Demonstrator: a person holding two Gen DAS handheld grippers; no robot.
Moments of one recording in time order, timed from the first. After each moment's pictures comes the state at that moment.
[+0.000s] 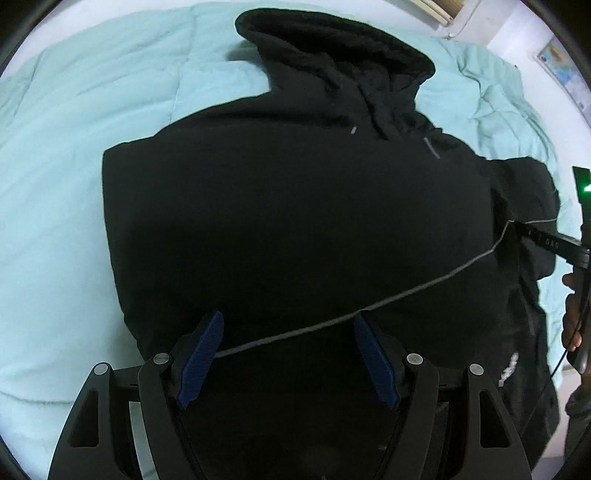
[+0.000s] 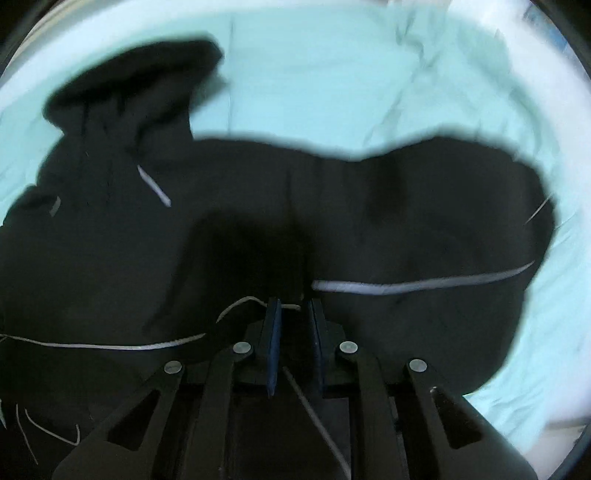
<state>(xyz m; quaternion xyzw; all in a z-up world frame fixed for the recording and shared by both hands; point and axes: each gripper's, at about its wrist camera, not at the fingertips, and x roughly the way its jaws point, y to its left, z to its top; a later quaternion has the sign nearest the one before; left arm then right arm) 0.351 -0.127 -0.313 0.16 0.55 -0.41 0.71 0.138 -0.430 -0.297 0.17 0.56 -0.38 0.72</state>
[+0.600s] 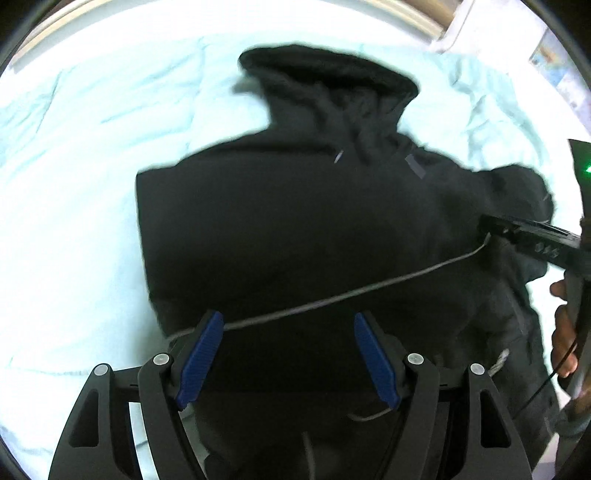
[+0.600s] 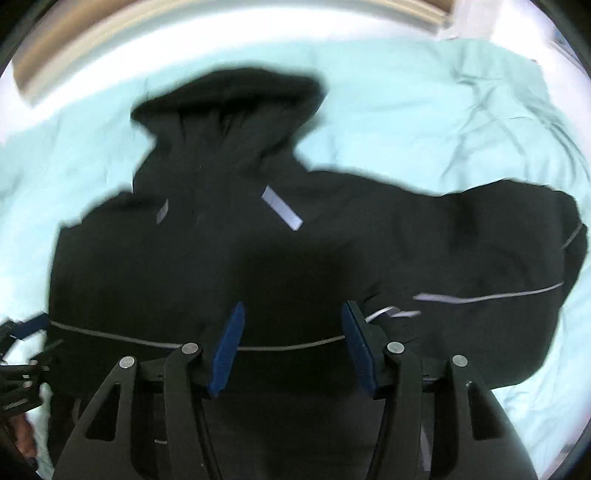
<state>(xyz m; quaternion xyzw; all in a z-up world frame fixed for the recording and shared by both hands) 0.332 -0.107 -0.278 0.17 0.53 -0.39 0.73 0.185 -0.360 -0.270 0.16 0.53 -0.30 0.78</state>
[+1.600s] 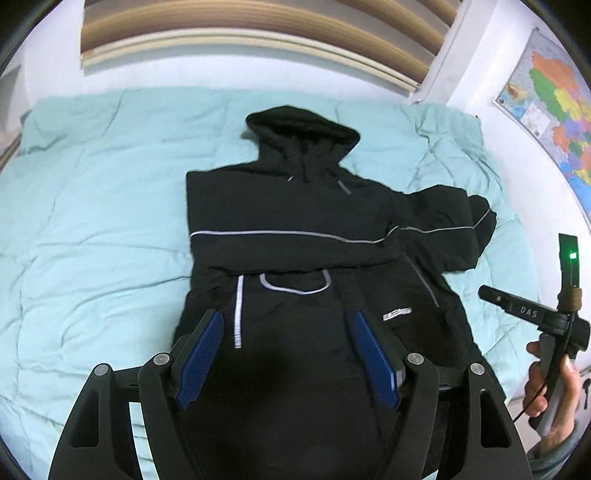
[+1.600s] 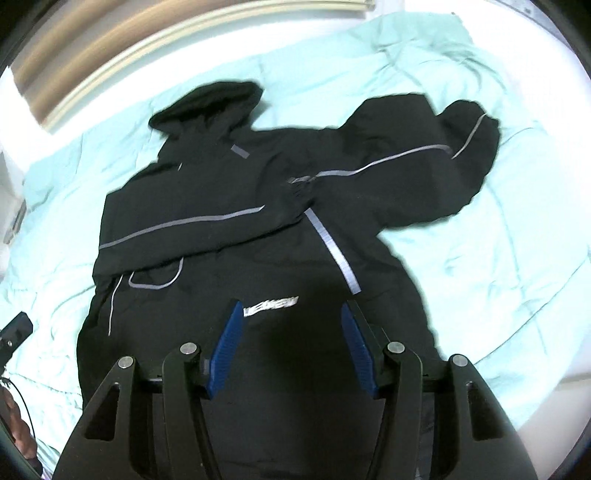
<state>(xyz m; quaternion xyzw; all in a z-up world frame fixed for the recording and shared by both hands) 0.156 -0.002 -0.137 0.07 0.47 -0.38 0.79 -0.031 -0.298 -0.162 0.24 0.48 -0.32 0.78</state>
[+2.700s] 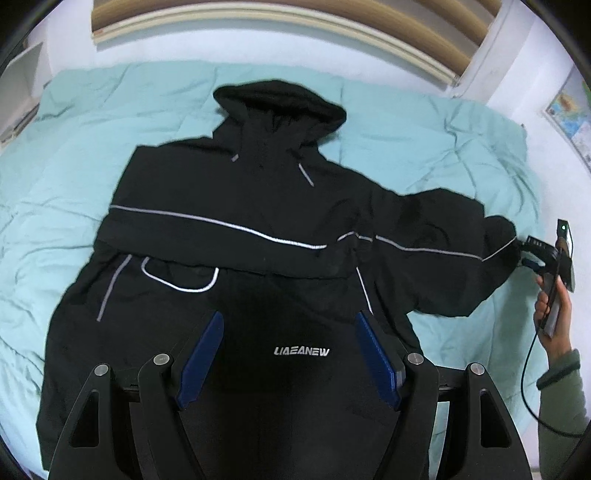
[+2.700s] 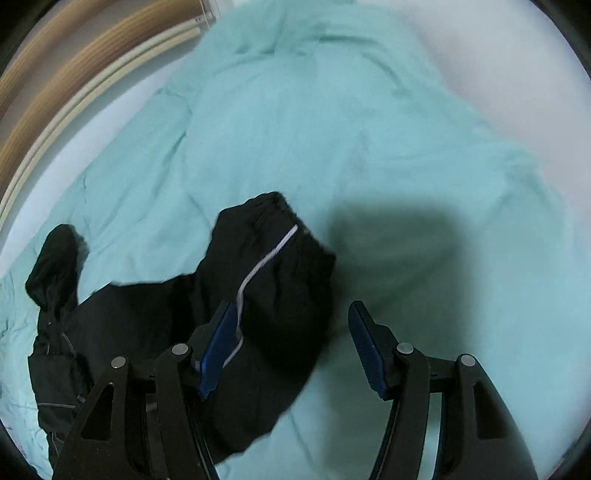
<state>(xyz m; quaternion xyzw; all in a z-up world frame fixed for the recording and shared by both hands) 0.085 -0.199 -0.160 0.05 0.53 -0.27 0.80 -0.111 -0.780 -0.217 0.31 0.43 -0.39 0.76</state>
